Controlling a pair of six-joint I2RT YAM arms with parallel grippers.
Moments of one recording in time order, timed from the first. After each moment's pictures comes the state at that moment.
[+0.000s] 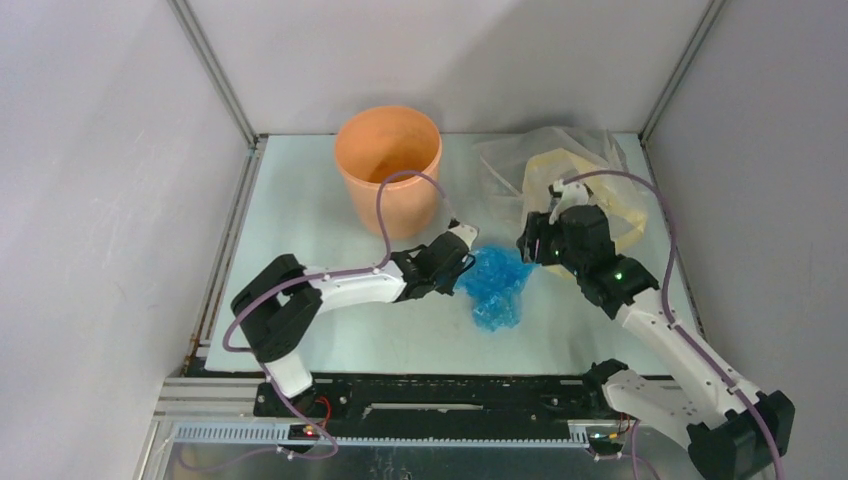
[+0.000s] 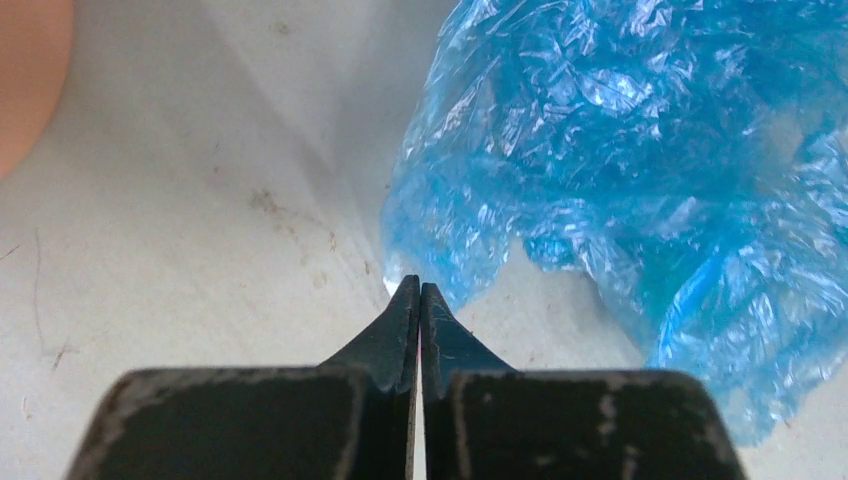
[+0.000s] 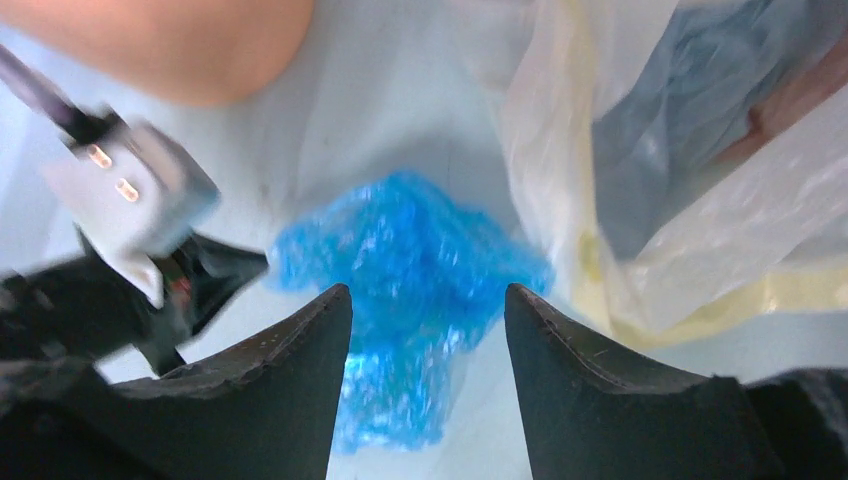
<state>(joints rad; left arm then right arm) -0.95 1.73 1.03 -0.17 -0.26 -0.27 0.45 0.97 0.86 -0.40 0.10 0.30</state>
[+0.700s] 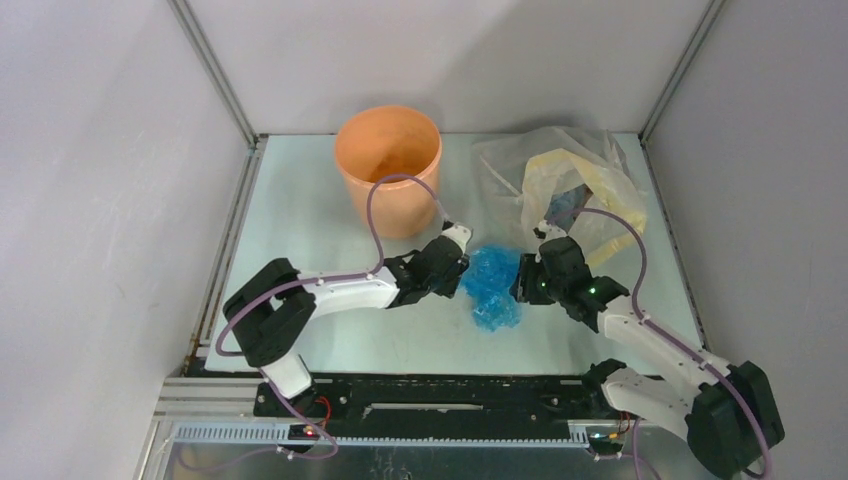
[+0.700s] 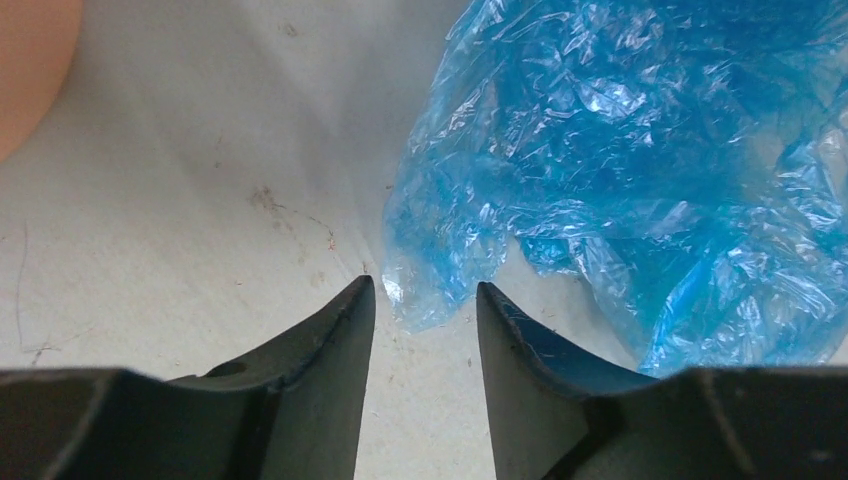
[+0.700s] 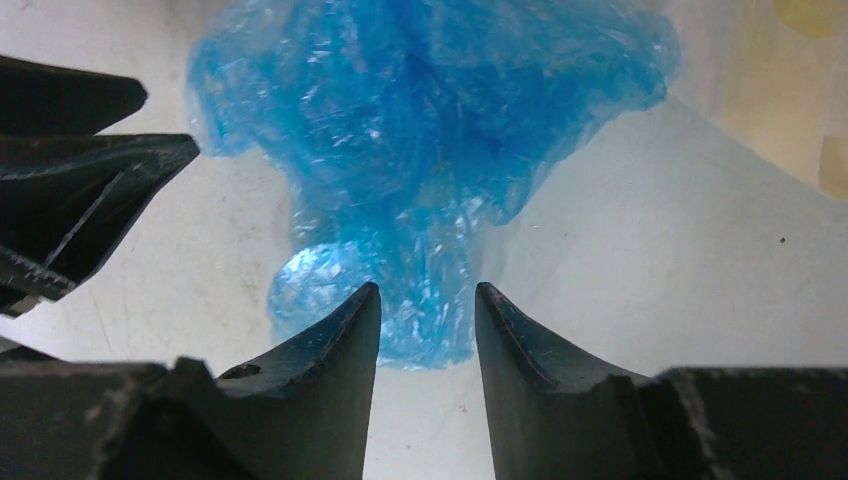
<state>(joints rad) -0.95 1.65 0.93 -0.07 -0.27 -0.31 0.53 0.99 0.57 -0.38 0.00 0.52</state>
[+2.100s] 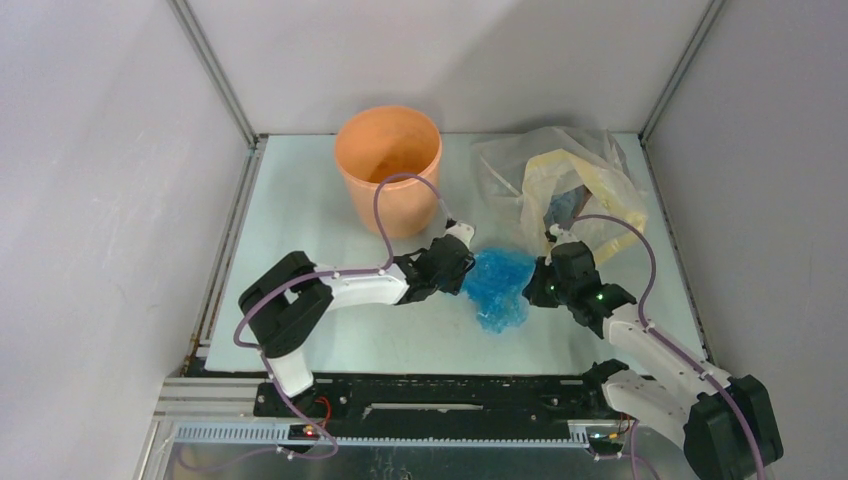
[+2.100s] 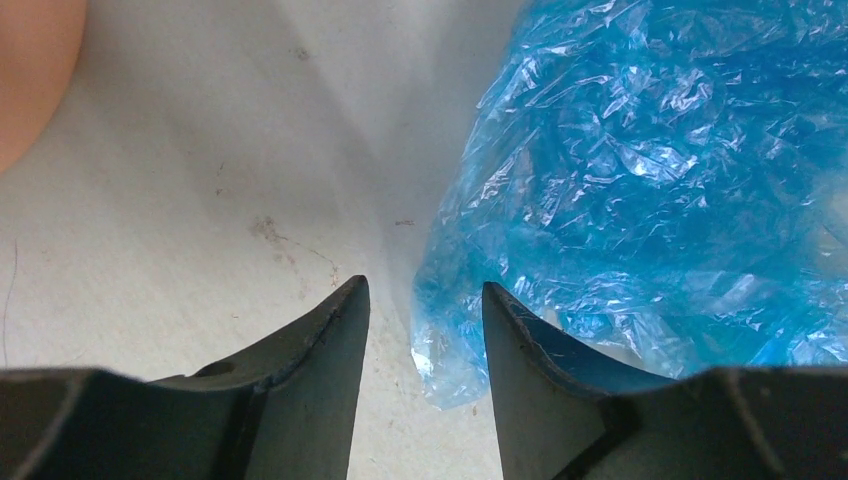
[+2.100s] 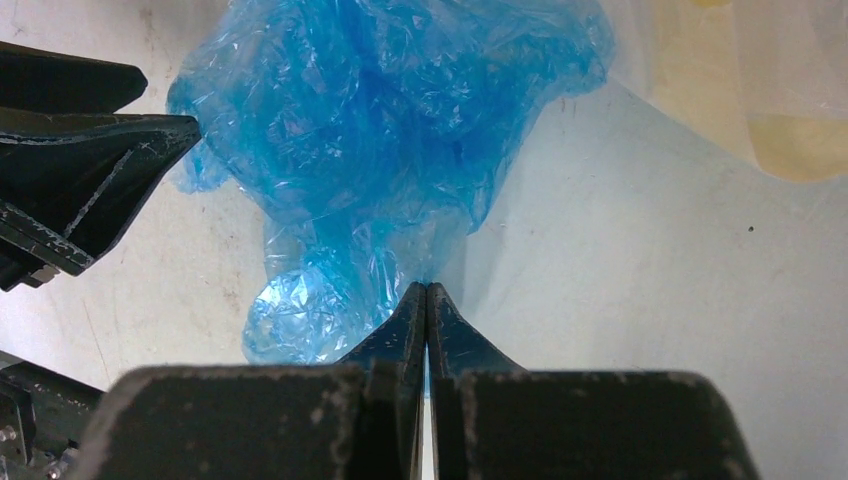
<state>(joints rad) -0.95 1.74 0.97 -0.04 -0.31 -0.33 0.43 0.96 0.49 -0.32 -0.06 0.51</state>
